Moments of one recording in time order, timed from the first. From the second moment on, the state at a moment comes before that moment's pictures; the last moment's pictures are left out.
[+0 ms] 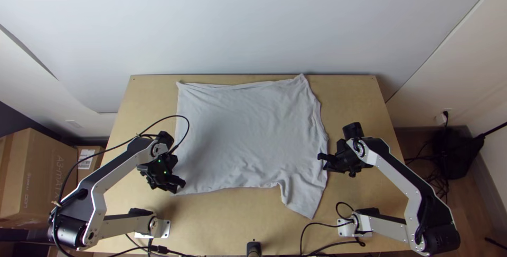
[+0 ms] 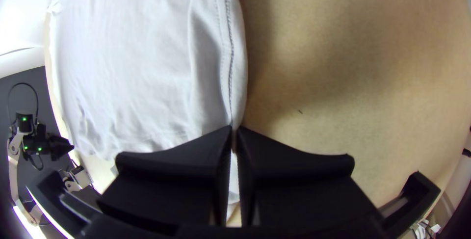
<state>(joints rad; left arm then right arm) -0.16 1.38 0.75 -1.14 0.06 0.13 0.13 1.33 0.71 -0.82 -0.29 0.33</state>
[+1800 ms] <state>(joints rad) 0.19 1.38 1.79 -0.82 0.09 -0.08 0.12 1.48 1.83 -0.68 -0.12 0.25</state>
